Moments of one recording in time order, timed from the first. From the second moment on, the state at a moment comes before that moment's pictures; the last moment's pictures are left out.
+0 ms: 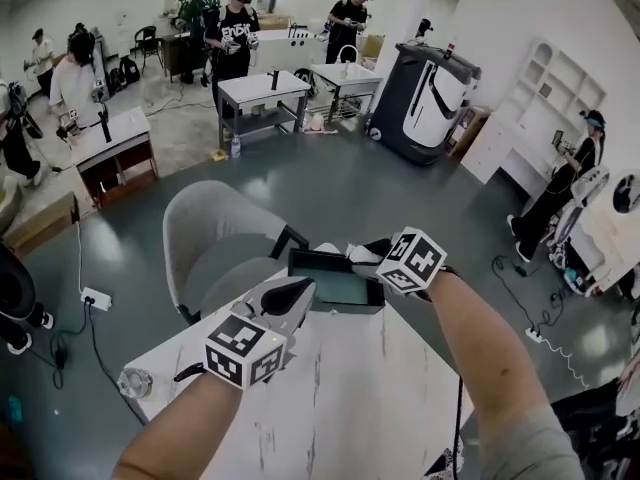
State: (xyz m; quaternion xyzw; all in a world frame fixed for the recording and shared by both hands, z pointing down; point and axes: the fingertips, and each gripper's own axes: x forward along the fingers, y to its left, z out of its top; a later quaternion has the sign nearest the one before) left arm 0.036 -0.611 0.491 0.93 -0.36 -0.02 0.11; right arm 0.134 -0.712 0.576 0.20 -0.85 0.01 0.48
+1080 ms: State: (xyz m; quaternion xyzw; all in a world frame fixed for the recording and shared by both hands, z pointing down) left arm 0.041 -0.559 0.346 0.95 -0.29 -0.04 0.08; right arm 0.145 -0.616 0.387 0.41 -0.86 0.04 0.30
